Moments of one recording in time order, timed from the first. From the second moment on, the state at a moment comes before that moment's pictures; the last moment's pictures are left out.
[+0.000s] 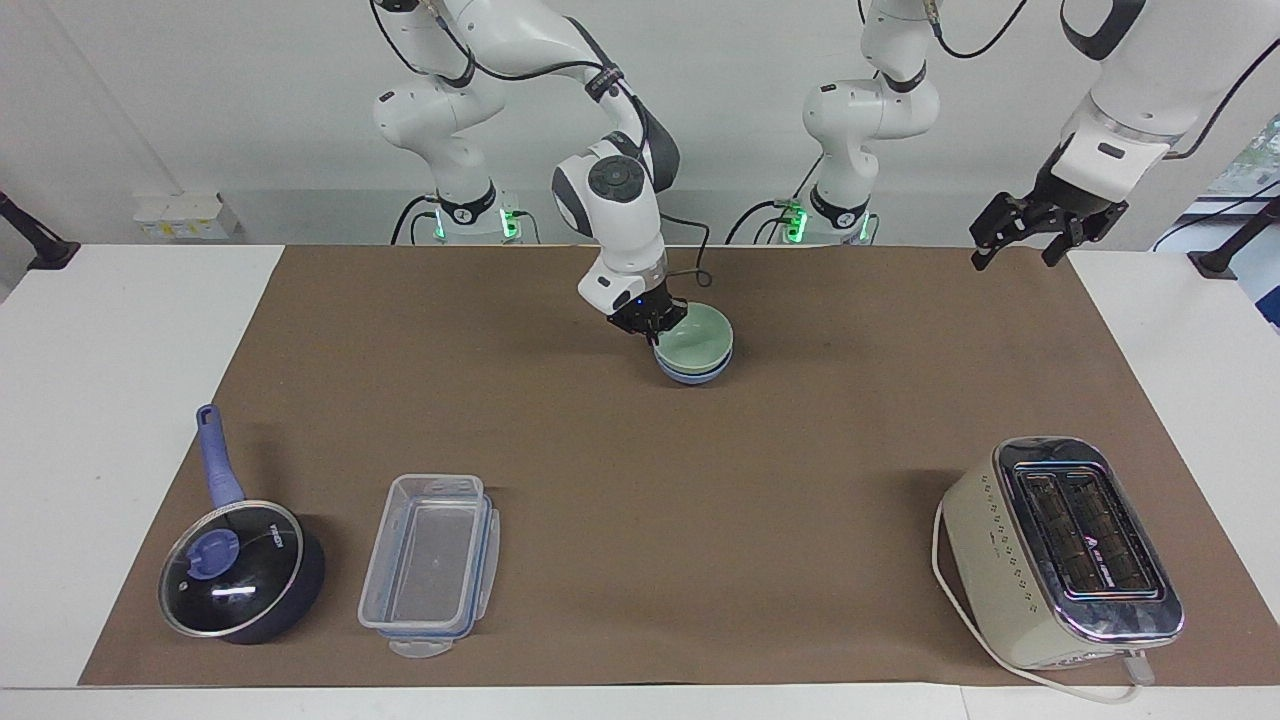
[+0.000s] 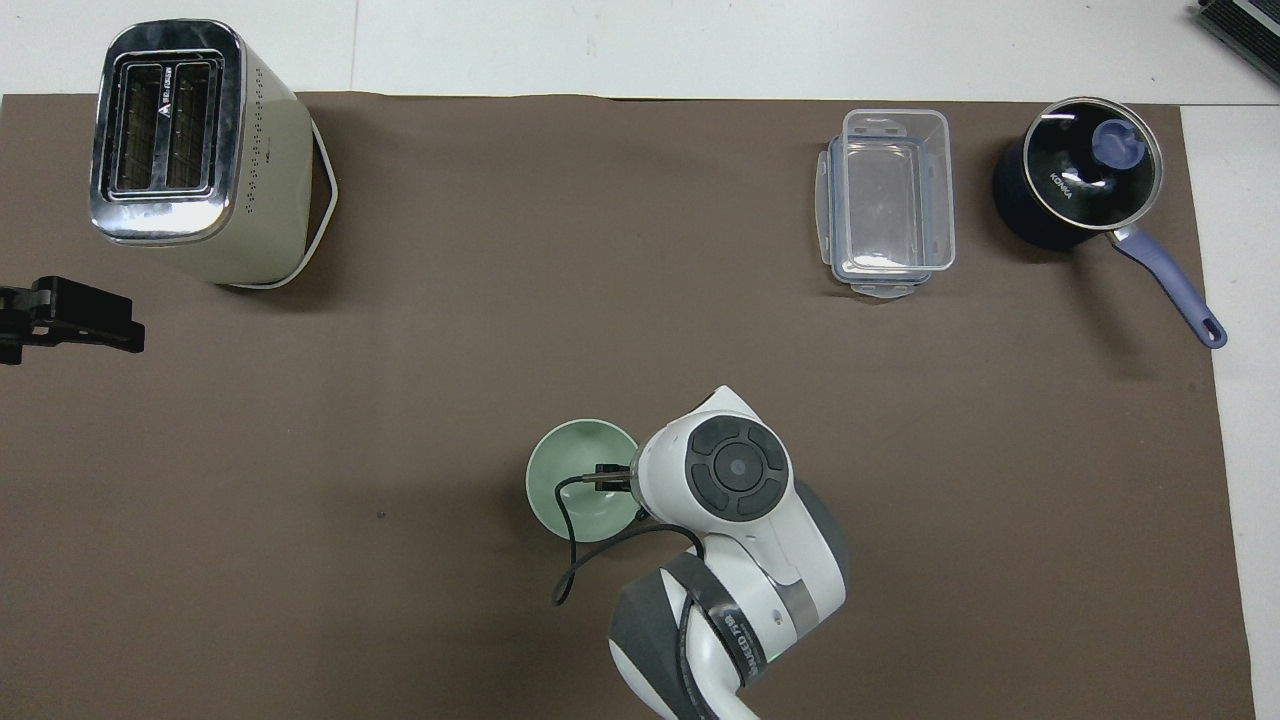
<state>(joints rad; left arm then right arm) 0.01 -0.02 -0.05 -1.54 -0.04 1.49 -0.08 0.62 0.17 0.04 -2.09 0.19 2.32 0.58</state>
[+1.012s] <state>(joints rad) 0.01 -0.02 -0.05 -1.54 -0.04 1.49 -0.08 0.64 0.17 0.04 -2.10 0.19 2.34 0.58</state>
